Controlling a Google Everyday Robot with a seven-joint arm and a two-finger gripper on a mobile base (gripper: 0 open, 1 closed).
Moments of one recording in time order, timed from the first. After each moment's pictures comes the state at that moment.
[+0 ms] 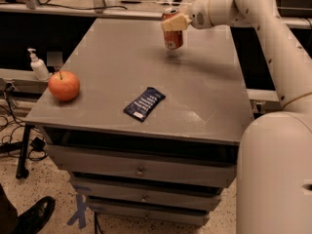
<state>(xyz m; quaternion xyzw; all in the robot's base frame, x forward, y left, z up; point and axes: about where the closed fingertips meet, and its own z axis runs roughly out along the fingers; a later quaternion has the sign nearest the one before) 0.827 -0.070 0.934 -0.41 0.72 0.24 0.51</state>
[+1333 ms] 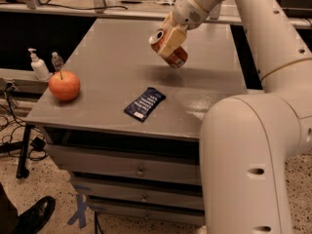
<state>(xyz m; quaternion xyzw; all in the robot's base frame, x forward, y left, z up) 0.708 -0.031 0.915 -0.70 0.64 0.18 0.27</state>
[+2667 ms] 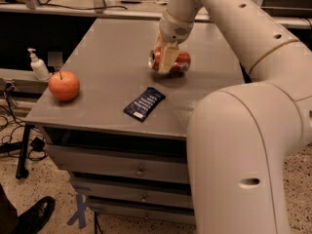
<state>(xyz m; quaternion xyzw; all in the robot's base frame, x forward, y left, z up) 0.692 -0.025 0.861 -0.77 0.62 0.09 0.14</state>
